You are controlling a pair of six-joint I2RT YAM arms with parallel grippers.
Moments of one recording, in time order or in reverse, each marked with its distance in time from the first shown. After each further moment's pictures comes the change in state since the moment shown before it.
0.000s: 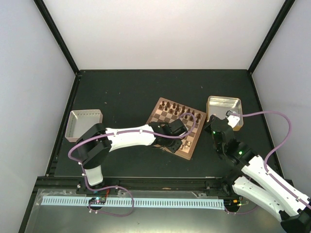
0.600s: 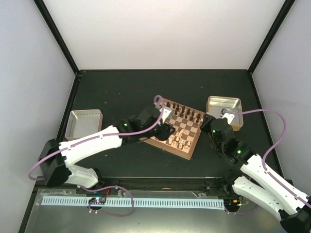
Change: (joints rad) left arm 0.095 -0.392 -0.135 0.156 0.071 -0.067; right arm 0.000 0.010 0.000 0.048 -0.106 -0.019
